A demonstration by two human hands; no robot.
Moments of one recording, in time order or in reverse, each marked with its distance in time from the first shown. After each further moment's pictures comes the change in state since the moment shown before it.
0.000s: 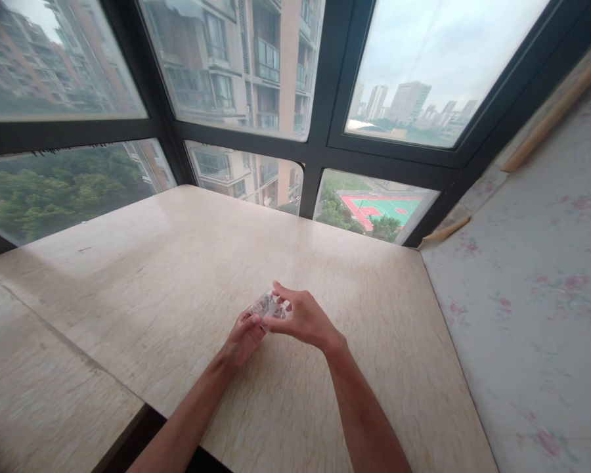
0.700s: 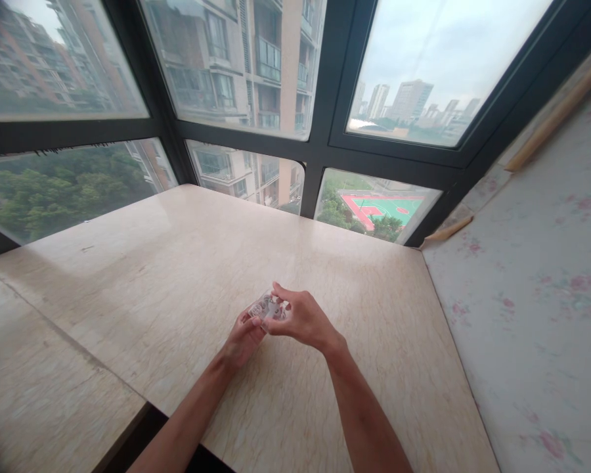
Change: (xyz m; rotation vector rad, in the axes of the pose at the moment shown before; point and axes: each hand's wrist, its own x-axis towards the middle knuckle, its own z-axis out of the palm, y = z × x) left_hand -0.003 0.005 0.004 0.032 0.009 0.008; right_hand 0.000 -0.012 0.000 -0.038 0.011 -0.004
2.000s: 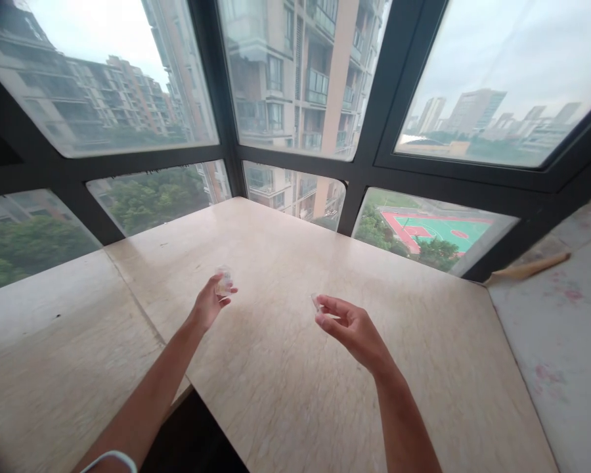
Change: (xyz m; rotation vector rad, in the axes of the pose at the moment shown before) left_hand -0.011 0.140 -0.086 0.495 0.817 0.084; right_hand -0.006 0.008 -0.027 0.457 0.022 0.209
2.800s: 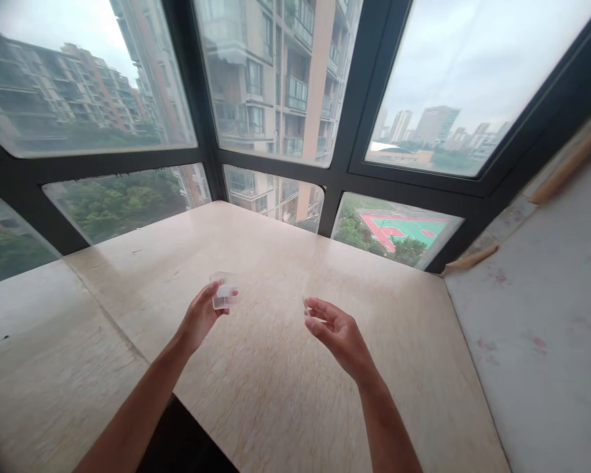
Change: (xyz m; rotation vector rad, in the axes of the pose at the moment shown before) left_hand -0.055 0.017 0.040 -0.108 -0.246 0.078; right_hand -0.031 -0.004 0.000 0.098 0.083 -0.035
